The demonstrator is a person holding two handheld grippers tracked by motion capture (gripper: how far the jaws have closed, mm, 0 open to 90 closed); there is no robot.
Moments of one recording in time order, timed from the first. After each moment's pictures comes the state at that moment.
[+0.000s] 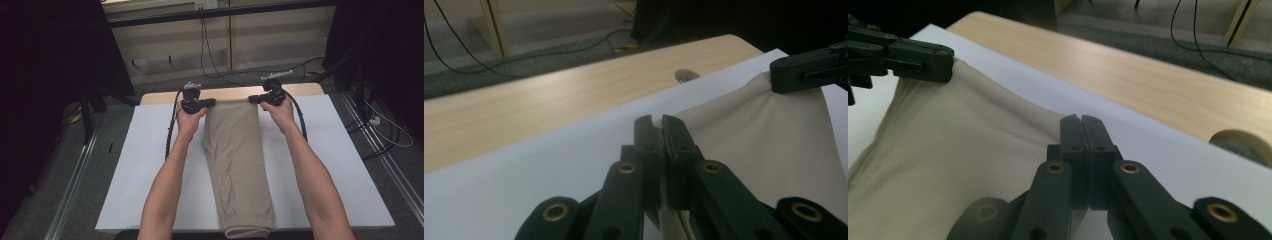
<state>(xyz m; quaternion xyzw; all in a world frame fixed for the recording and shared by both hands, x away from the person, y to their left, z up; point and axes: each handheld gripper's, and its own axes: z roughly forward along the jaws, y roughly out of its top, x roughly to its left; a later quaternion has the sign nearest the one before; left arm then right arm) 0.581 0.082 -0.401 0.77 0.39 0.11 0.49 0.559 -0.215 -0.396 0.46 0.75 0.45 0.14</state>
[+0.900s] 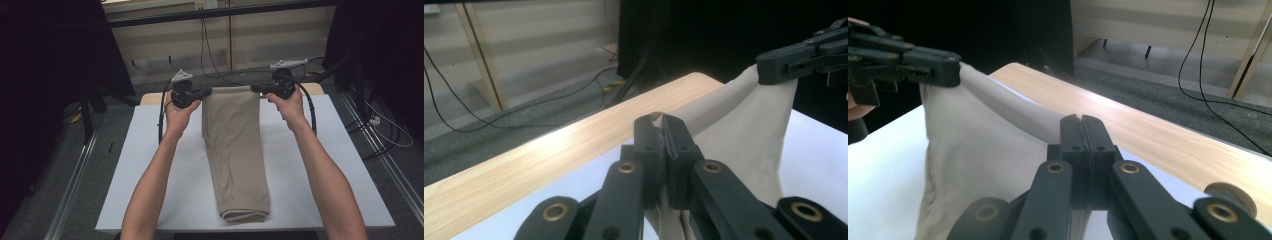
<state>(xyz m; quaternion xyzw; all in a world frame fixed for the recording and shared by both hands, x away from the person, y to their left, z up) 0.539 0.099 -0.336 0.77 0.31 0.15 0.54 0.520 -0.221 -0.334 0.42 0.73 0.51 0.16</state>
